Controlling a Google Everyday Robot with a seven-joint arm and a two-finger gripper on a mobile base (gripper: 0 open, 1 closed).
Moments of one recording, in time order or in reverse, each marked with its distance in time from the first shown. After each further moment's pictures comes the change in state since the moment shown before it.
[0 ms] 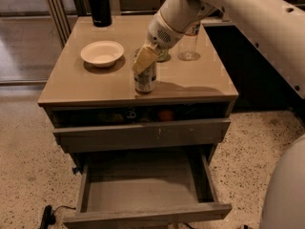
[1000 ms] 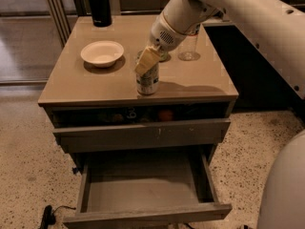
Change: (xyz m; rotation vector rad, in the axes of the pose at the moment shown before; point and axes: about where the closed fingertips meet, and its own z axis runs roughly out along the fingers) arm 0.008 0.000 0.002 -0.022 0.007 0.015
